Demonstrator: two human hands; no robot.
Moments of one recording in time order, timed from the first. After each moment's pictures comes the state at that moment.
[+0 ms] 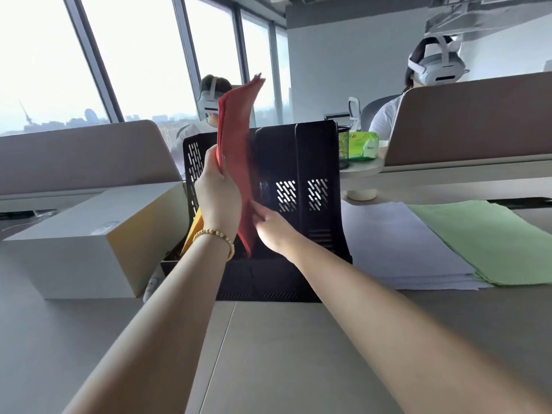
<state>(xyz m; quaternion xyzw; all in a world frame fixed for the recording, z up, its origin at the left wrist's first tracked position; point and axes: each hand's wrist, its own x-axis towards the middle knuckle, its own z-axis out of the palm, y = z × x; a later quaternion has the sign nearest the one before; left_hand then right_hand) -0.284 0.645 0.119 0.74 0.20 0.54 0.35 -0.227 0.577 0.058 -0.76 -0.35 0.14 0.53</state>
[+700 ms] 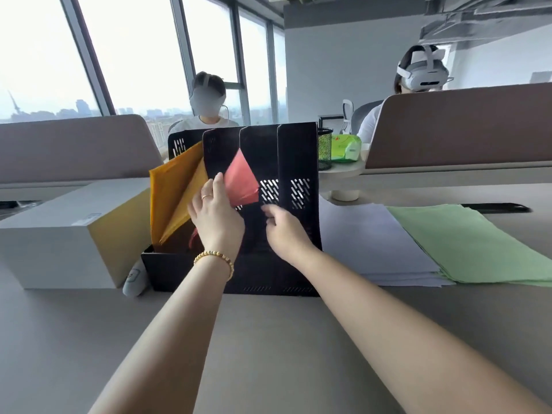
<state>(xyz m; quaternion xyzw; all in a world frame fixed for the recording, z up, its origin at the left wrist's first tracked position) -0.281 0.621 0.071 0.84 0.28 0.42 0.17 -0.232 0.516 0.050 -0.81 -0.33 0.00 0.49</state>
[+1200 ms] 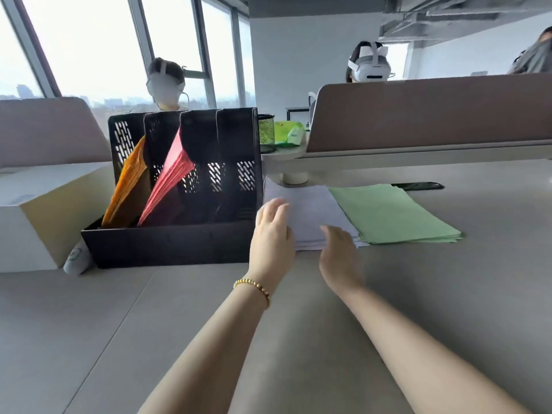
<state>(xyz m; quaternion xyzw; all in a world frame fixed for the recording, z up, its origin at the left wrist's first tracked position) -0.281 0.440 0.000 0.88 -0.01 0.40 0.24 -0.233 0.316 -0.033 -0.92 -0.17 -0.17 0.32</state>
